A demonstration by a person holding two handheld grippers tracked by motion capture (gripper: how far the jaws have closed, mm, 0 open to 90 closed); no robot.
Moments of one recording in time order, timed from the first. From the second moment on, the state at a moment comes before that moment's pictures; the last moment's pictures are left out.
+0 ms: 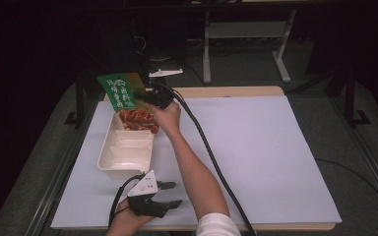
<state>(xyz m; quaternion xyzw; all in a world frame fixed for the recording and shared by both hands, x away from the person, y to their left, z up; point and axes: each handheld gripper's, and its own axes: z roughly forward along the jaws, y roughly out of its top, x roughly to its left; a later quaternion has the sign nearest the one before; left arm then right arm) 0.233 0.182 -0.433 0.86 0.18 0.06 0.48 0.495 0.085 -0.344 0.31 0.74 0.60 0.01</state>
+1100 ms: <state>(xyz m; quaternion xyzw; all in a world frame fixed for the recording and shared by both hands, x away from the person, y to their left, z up) 0.233 0.181 -0.432 0.86 0.18 0.06 0.48 0.496 0.082 -0.352 0.30 0.76 0.57 0.00</state>
